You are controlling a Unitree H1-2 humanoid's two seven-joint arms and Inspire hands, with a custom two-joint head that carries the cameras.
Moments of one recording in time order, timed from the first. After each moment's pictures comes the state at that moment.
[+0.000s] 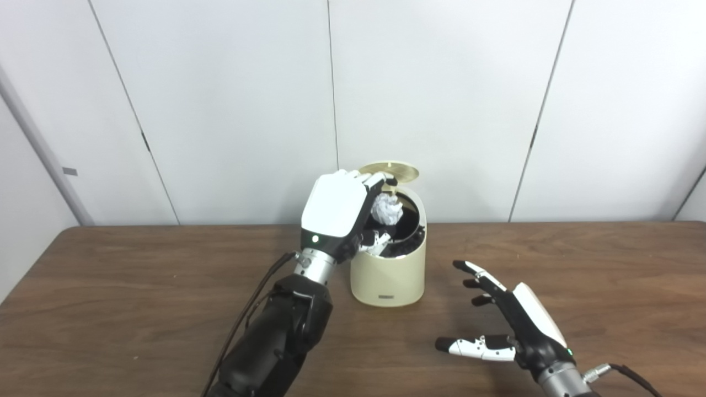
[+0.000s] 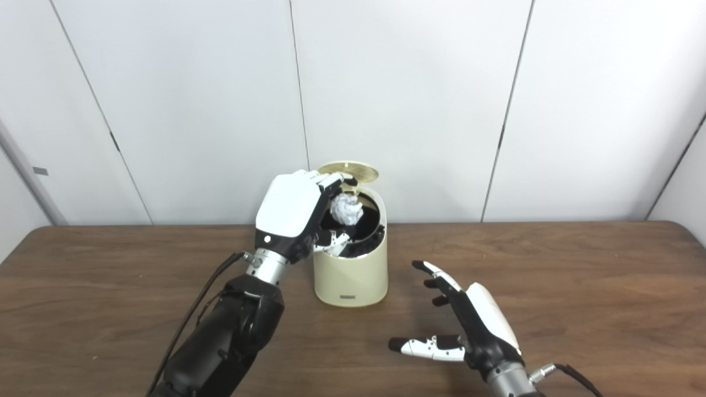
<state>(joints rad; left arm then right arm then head) -0.65 0.14 -0.41 0.28 1.02 0.04 0.31 -0.12 -0.22 0.13 -0.23 -0.50 0.15 0.11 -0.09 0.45</state>
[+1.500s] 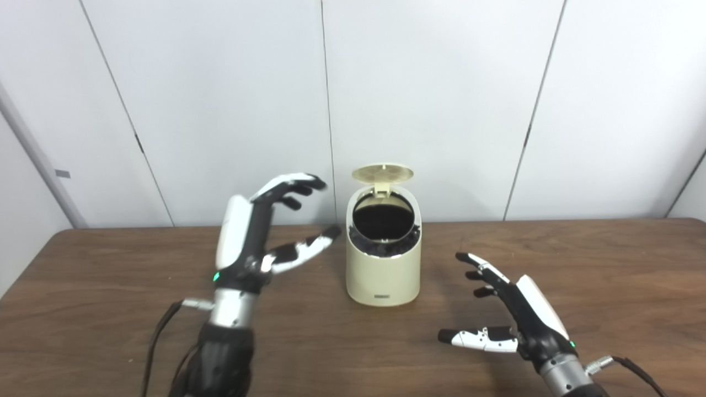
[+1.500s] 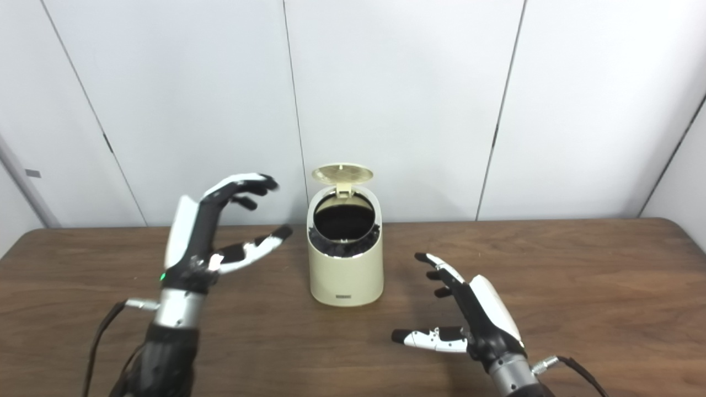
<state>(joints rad) -0.30 0.16 -0.10 -0.17 0.27 -0.15 0.14 -0.14 -0.22 0.10 -0.23 -0.48 0.14 0.11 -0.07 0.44</state>
